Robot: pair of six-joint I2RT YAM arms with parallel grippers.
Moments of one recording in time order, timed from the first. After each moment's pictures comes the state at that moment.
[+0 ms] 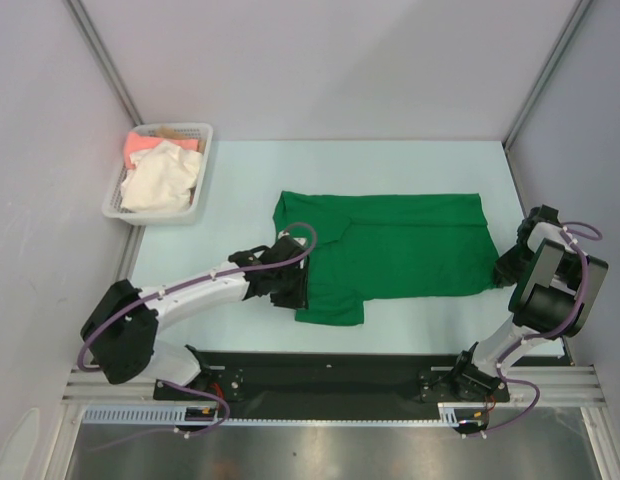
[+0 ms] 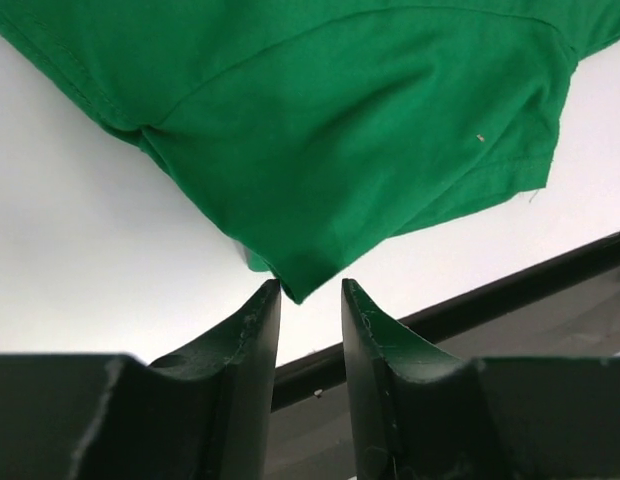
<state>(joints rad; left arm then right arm) -0.82 1.40 0.85 -0.56 0.04 -0.68 -0.50 1.69 1.03 -0.69 0.09 0.44</state>
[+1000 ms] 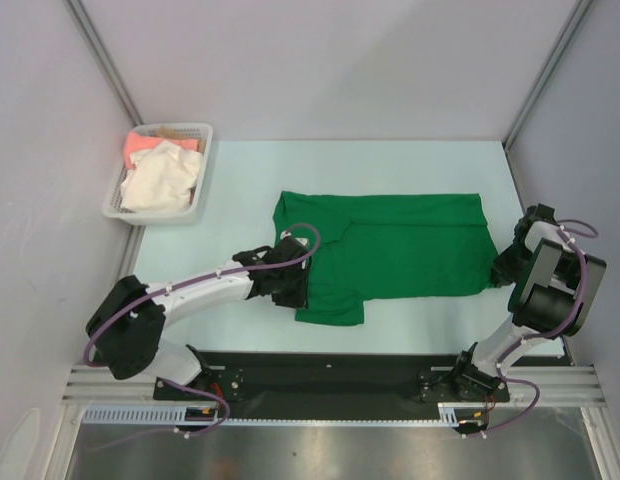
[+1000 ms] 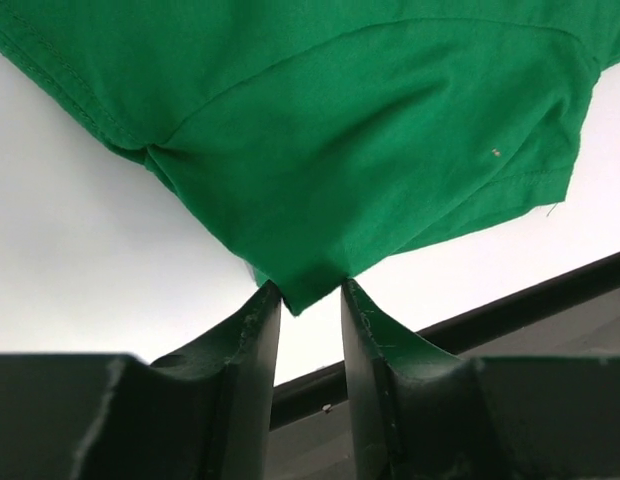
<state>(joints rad) -0.82 1.44 0.85 -0.54 0.03 -0.67 -0.48 1.69 1.03 -0.69 0.09 0.43</state>
